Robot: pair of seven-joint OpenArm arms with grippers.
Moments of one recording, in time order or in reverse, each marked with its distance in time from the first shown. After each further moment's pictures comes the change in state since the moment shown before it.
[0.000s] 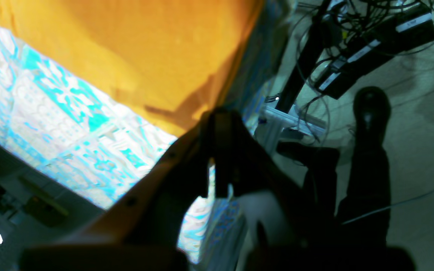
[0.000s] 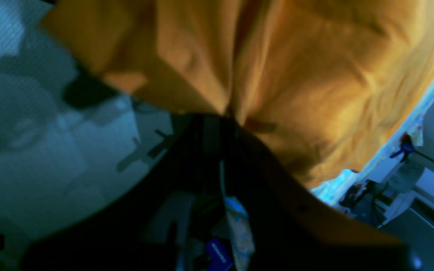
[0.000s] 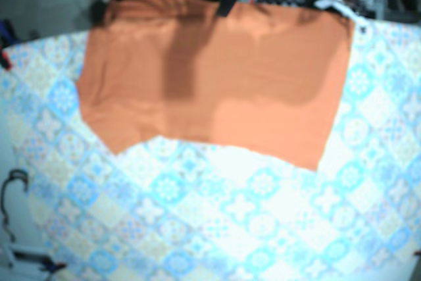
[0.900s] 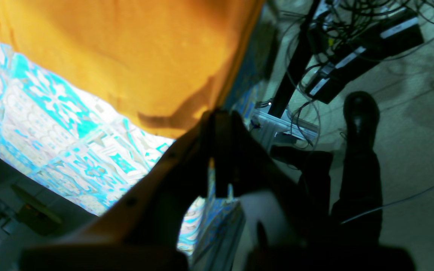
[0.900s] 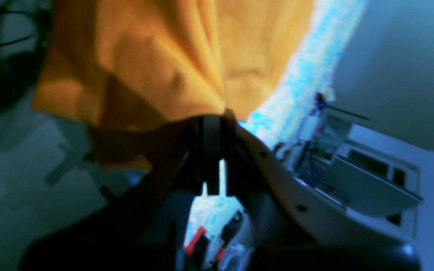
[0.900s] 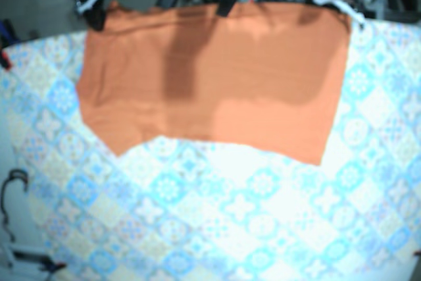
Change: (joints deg) left arm 0.7 0.6 -0.1 0.0 0.0 0.0 -0.7; right arm -7.6 3.0 11.0 21.2 0.0 0.2 -0.3
